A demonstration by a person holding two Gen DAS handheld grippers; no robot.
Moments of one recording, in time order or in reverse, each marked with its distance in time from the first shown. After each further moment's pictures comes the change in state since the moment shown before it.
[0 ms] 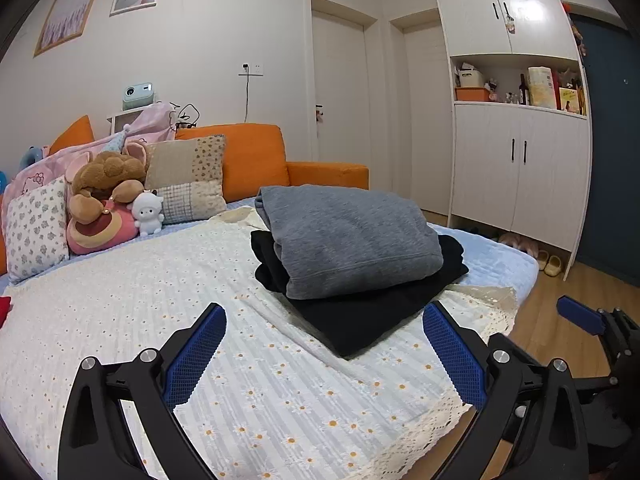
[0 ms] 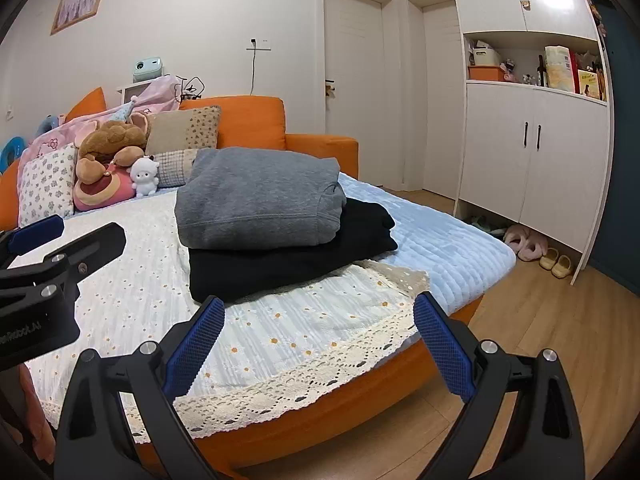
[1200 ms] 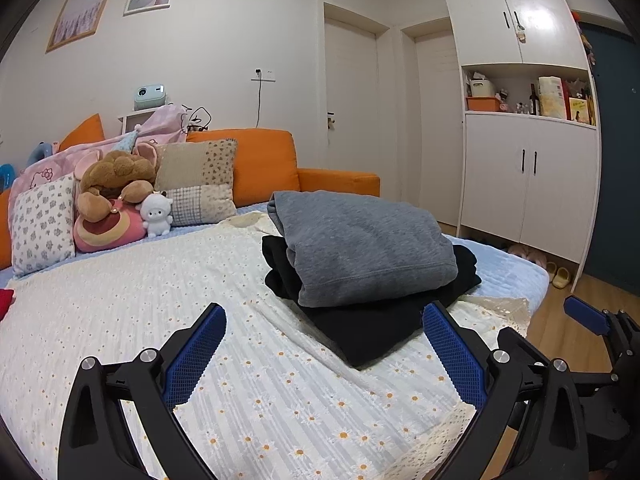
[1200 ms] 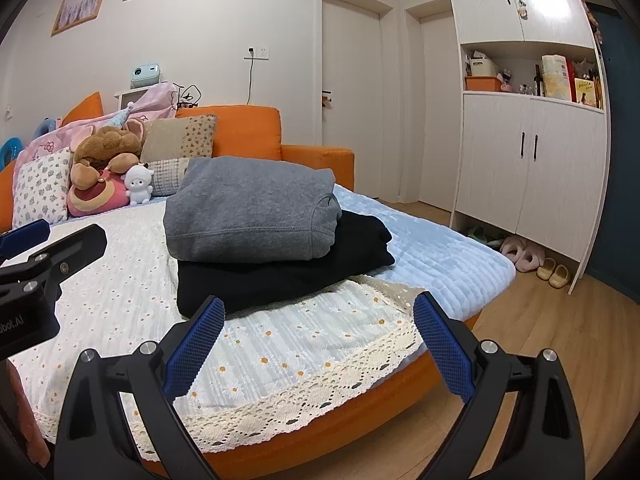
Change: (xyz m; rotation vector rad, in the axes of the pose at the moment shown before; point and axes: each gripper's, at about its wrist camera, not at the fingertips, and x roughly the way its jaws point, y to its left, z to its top) left arm 0.009 0.002 -0.002 -0.041 -0.028 0.043; right arm 0.016 -0.003 0.003 -0.008 -0.051 -0.023
